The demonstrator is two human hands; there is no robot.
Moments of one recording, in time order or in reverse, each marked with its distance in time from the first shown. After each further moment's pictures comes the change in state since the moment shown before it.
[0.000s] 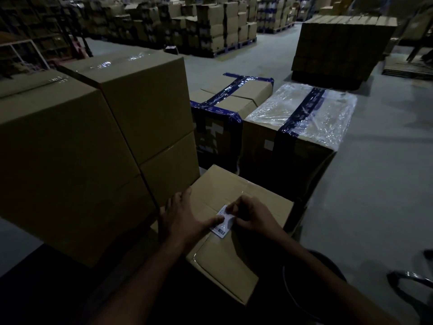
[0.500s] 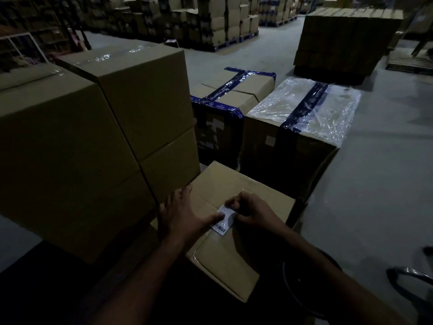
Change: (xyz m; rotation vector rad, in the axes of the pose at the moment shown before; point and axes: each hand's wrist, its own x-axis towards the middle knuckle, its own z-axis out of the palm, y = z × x) left_hand -0.001 0.002 0.001 -0.018 0.031 0.012; right_hand 0.008 0.005 -0.002 0.015 -0.066 0.006
